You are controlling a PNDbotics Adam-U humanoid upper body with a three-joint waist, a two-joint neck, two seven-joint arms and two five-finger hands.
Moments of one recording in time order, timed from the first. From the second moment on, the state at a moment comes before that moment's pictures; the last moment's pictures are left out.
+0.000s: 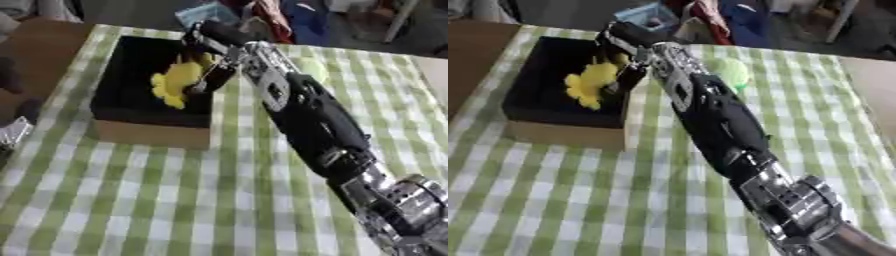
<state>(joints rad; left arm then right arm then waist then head) -0.41 0.42 -0.03 -1.85 -0.11 -0.10 -0.15 -1.11 -0.15 0.16 -0.91 0.94 -0.32 0.34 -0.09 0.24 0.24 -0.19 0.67</state>
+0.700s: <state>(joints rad) -0.38 0.41 -0.03 -1.84 -0.12 -0.10 -0.16 -1.12 -0.23 0.20 -1.07 0.80 -0.33 0.37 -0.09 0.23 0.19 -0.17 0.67</state>
